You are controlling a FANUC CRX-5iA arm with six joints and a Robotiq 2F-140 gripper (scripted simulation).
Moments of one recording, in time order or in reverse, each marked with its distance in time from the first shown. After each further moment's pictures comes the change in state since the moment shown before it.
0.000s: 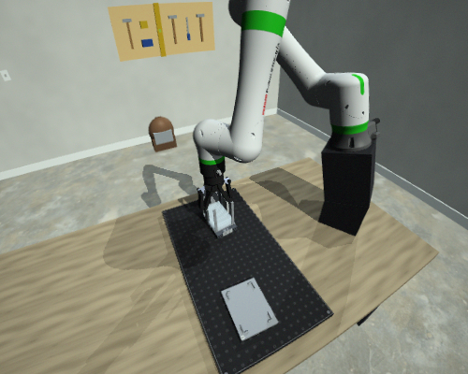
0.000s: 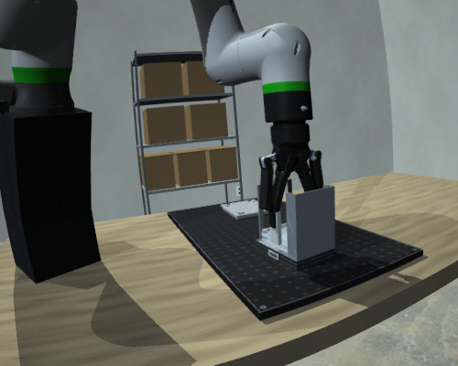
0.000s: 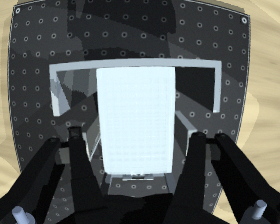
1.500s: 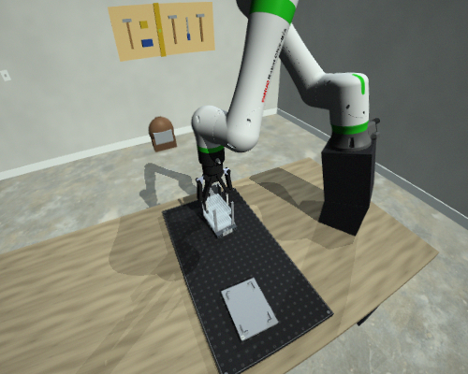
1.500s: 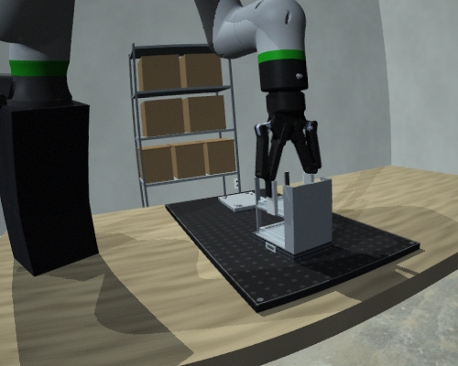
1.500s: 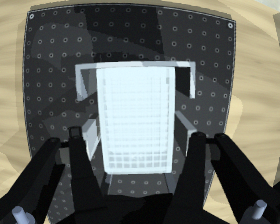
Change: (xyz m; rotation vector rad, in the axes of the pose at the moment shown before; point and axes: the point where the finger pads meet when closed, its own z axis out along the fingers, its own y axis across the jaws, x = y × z) arm 0.000 0.000 -0.046 0.000 0.000 0.000
